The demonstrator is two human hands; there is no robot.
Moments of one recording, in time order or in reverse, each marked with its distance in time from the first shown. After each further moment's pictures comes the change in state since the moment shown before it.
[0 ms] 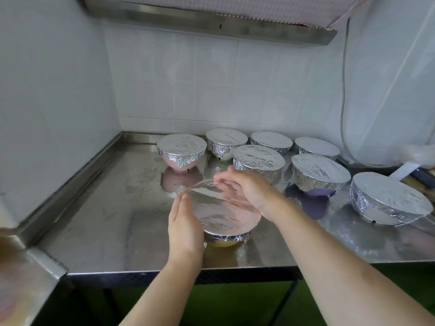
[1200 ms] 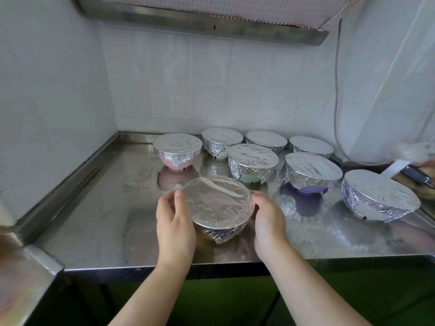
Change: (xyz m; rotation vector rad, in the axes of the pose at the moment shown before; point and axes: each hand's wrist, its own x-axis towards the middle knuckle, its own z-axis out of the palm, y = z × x) left_hand -0.021 0.012 -0.005 0.259 0.059 0.150; right_hand -0.050 0.047 0.028 0.681 0.620 0.166
